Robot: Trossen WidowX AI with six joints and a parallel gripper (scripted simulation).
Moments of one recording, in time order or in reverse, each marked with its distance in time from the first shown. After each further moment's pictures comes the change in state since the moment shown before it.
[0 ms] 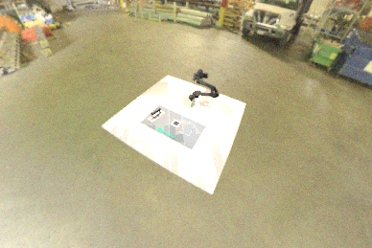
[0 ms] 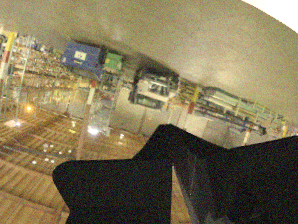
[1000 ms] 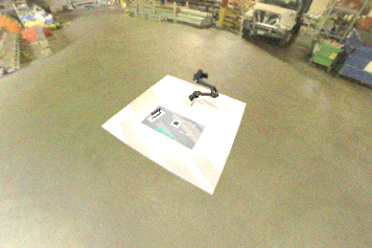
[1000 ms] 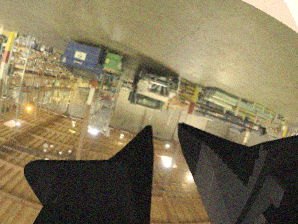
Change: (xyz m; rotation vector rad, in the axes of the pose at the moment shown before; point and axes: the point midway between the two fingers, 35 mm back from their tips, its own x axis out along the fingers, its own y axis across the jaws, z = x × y) arm 0.000 0.000 0.000 0.000 0.000 0.000
